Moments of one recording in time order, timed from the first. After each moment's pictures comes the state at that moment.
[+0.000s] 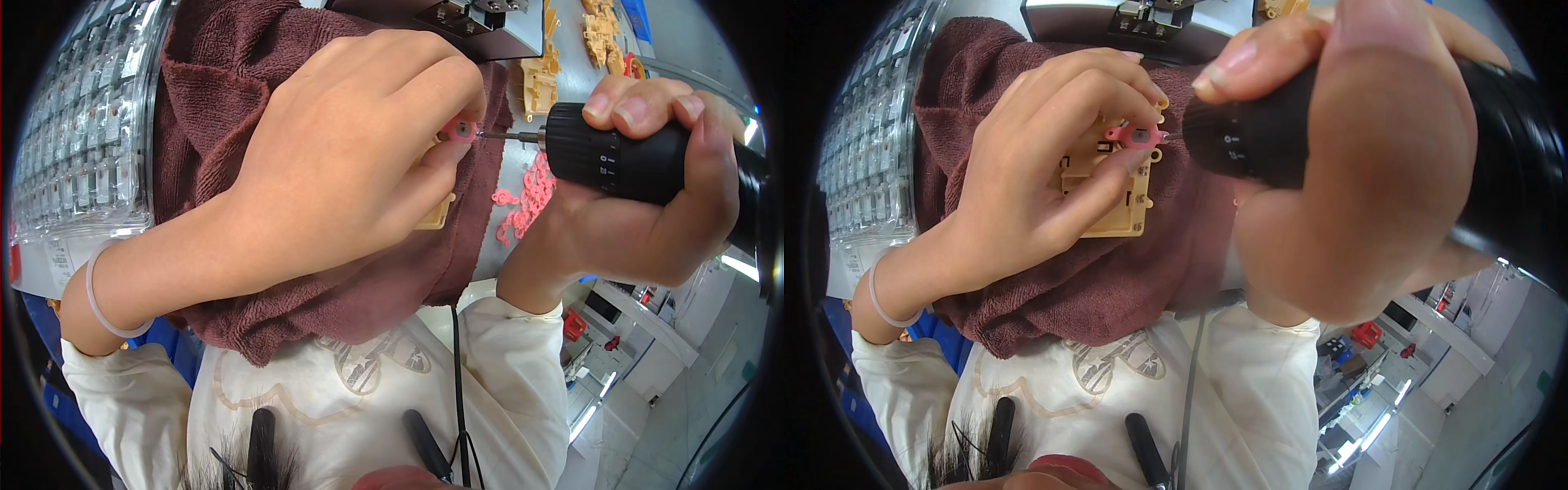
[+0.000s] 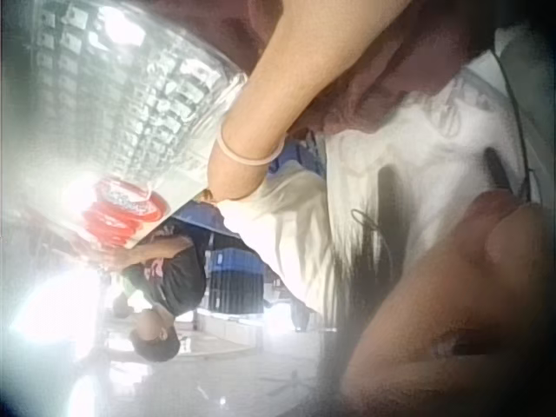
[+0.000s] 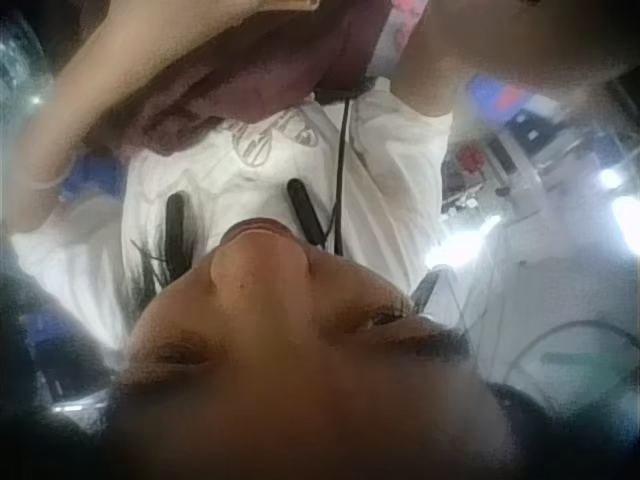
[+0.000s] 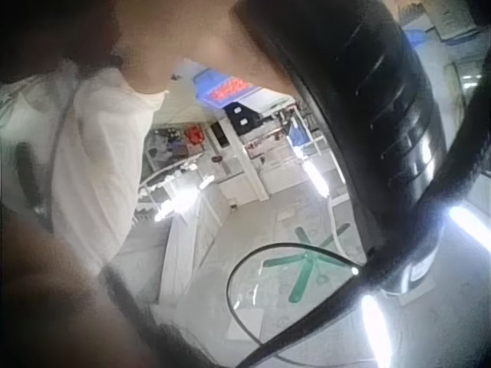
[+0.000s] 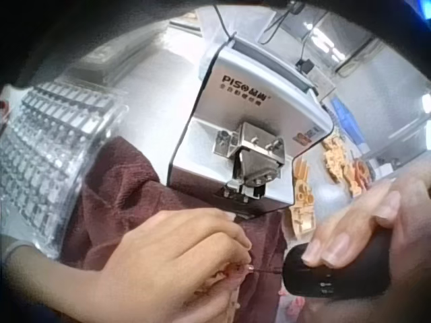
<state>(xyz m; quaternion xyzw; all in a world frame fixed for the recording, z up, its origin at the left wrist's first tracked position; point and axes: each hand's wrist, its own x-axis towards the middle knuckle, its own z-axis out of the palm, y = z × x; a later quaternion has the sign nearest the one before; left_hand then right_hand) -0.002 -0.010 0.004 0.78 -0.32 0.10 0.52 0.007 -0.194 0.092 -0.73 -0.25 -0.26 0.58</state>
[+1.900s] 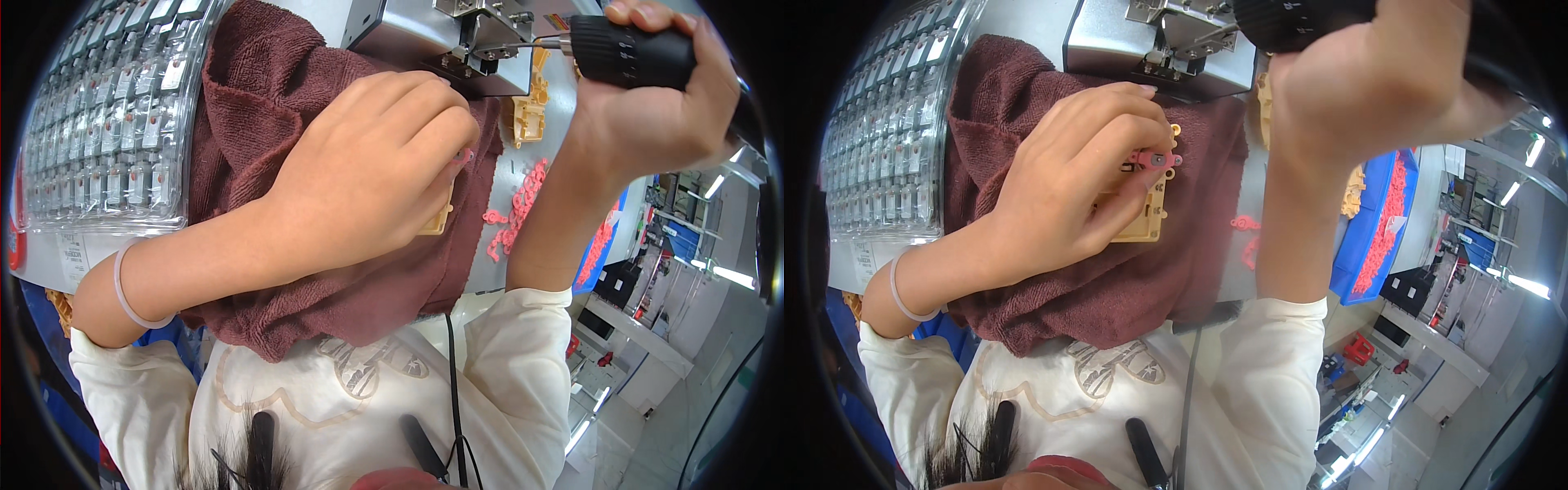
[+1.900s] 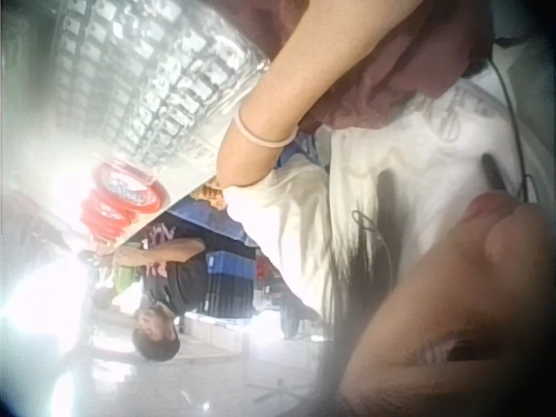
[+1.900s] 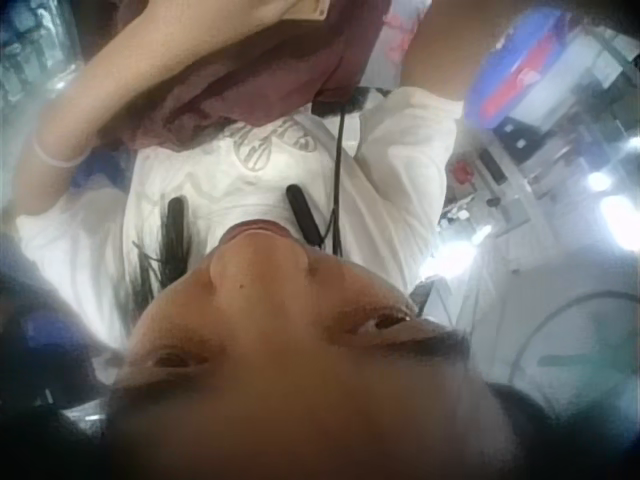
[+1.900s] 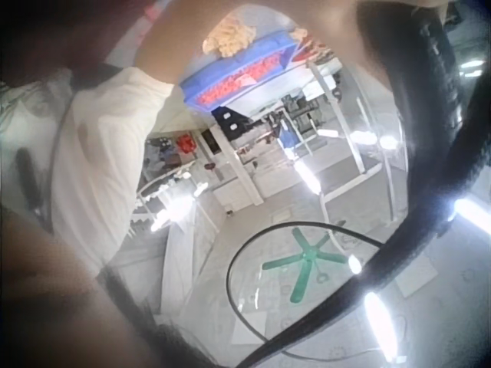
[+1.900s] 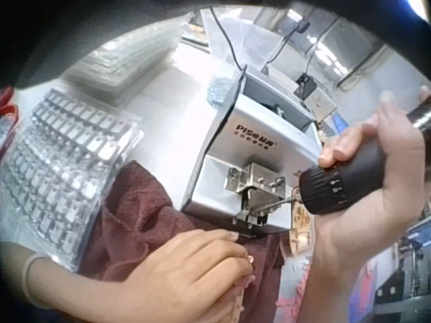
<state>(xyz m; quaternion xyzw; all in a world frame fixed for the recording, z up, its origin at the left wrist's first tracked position) -0.001 -0.013 0.004 0.77 -0.32 0.16 0.52 0.075 -0.160 0.106 -0.63 -0.21 -0.33 0.67</state>
